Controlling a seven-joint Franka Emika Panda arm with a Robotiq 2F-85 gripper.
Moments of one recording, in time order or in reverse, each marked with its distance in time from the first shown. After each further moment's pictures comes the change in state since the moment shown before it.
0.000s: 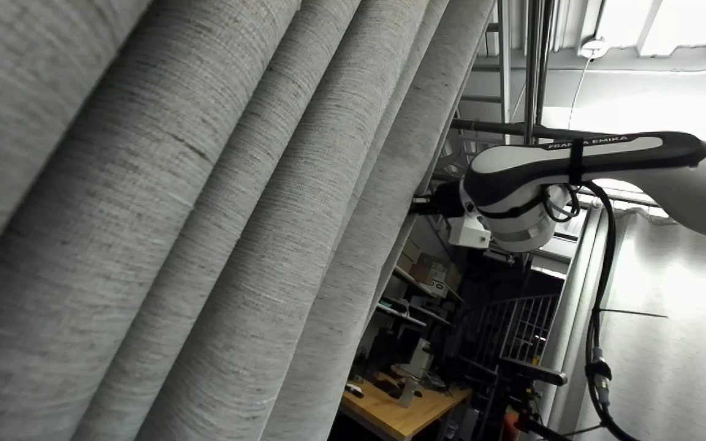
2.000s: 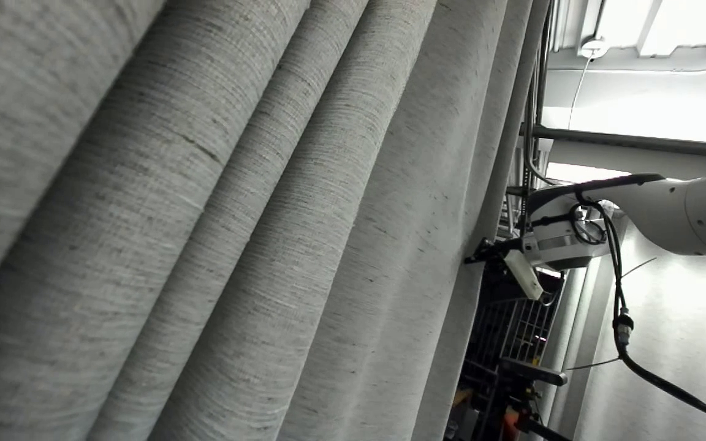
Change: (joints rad) arm -0.063 0.262 -0.500 0.423 0.675 -0.481 0.032
